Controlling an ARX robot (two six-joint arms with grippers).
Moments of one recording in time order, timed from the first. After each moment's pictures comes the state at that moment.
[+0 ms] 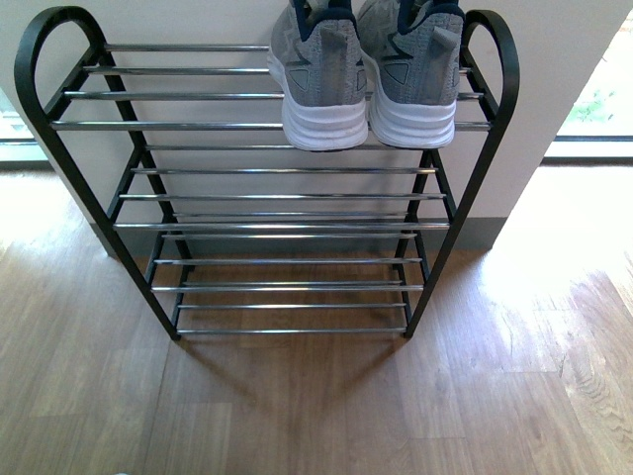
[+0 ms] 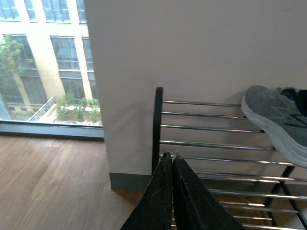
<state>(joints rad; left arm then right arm) -0.01 0.41 0.08 0.33 -0.01 -0.01 0.00 0.00 0.02 0.00 0.00 0.00</state>
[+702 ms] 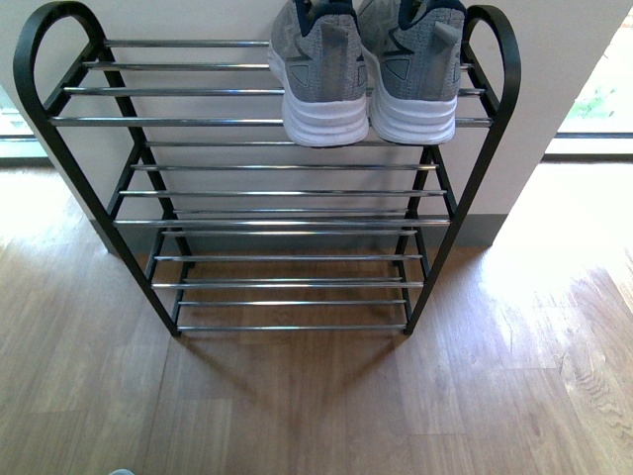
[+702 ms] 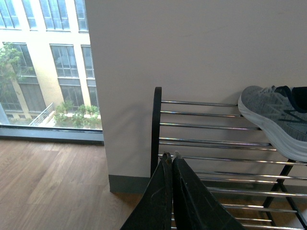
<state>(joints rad) 0.00 0.18 0.01 0.19 0.00 -0.01 0.00 0.00 0.02 0.00 0.00 0.00</state>
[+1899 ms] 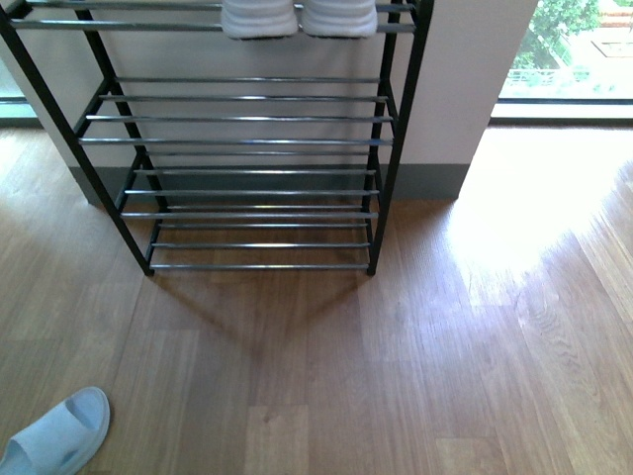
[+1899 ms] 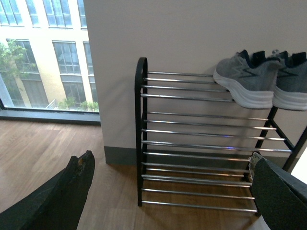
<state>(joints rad) 0.00 0.02 0.01 0.00 0.00 -0.01 0.00 0.00 0.02 0.00 0.00 0.00</state>
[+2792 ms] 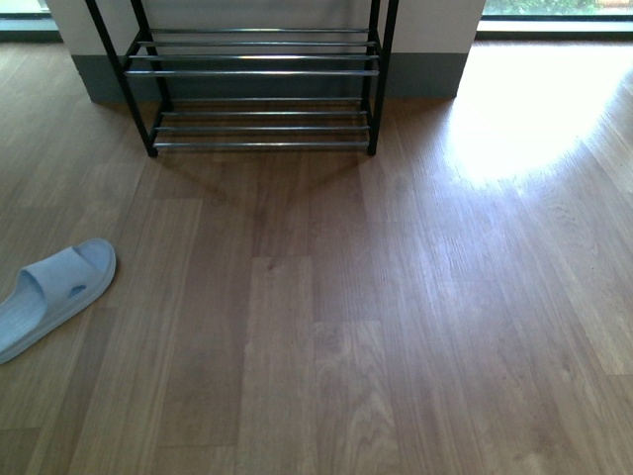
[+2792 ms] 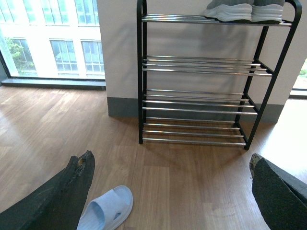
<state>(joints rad) 0.00 0.02 0.01 0.00 0.00 -0.01 0.00 0.00 0.02 0.00 0.00 0.00</state>
